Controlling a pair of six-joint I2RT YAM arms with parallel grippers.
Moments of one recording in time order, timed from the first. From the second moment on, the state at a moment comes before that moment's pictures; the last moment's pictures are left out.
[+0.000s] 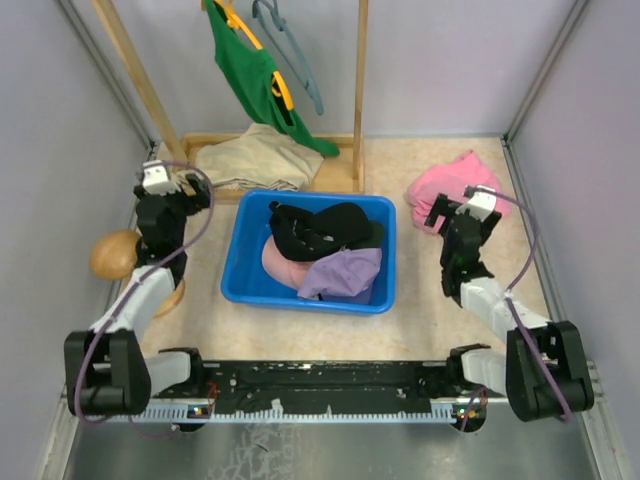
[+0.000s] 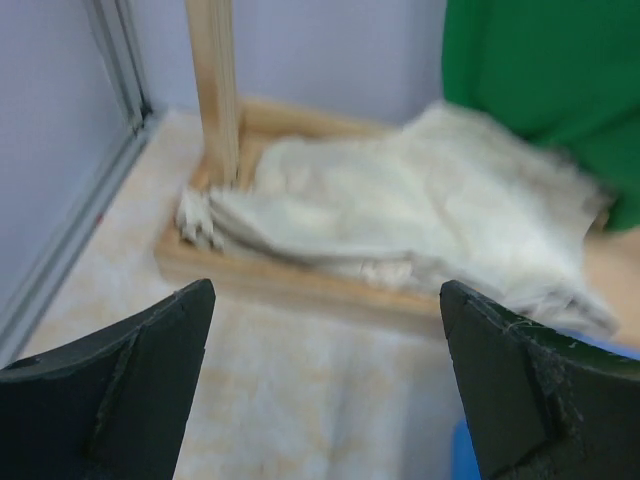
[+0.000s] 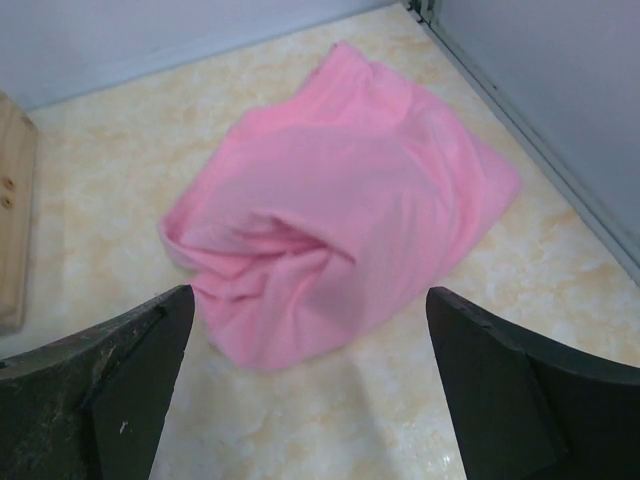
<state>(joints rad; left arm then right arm) 0.00 1.21 0.55 0.62 -0.10 -0.13 0.16 1.16 0.38 0.63 0.49 0.15</state>
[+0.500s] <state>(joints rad) -0.02 1.02 0.99 -0.14 0.14 -0.41 0.08 1.41 0.96 -0.21 0.39 0.35</state>
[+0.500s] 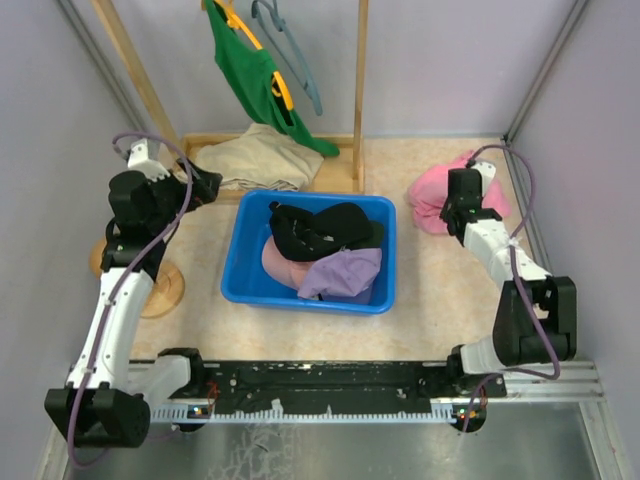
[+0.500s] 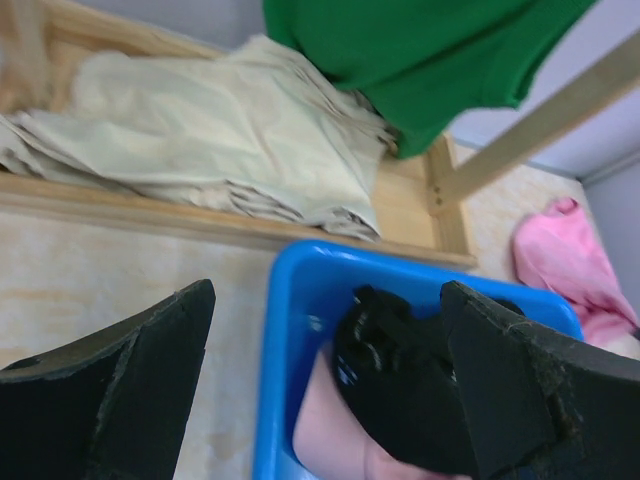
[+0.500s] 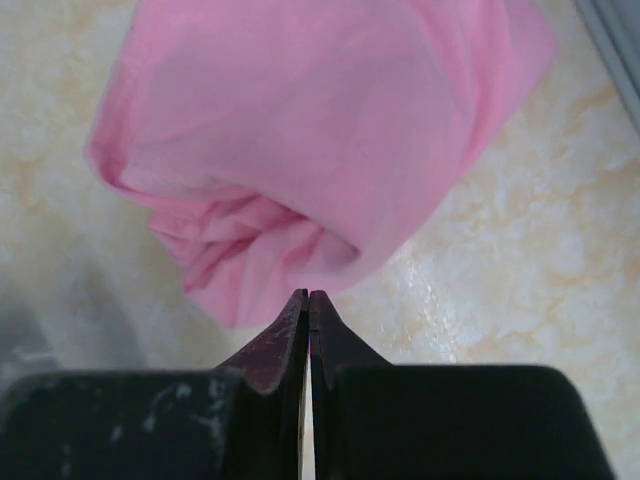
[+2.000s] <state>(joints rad) -0.03 0.83 1.00 -0.44 0.22 -0.32 -0.10 2.13 1.64 -0.22 0.02 0.33</state>
